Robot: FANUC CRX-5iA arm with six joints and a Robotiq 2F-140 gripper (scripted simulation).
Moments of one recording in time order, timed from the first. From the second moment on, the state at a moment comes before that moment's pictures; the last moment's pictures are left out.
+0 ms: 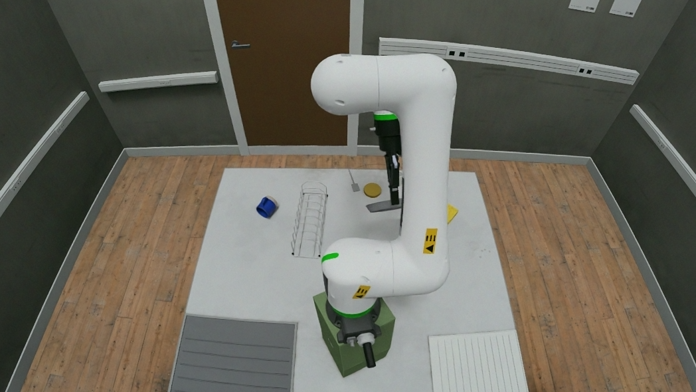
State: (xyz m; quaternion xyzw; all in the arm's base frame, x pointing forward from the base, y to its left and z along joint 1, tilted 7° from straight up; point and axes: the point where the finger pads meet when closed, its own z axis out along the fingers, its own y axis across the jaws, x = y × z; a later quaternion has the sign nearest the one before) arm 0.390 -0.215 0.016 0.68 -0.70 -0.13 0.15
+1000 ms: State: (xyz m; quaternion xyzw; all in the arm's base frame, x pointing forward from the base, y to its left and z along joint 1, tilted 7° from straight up) arm 0.431 -0.146 0.030 0.83 -0.47 0.02 0.29
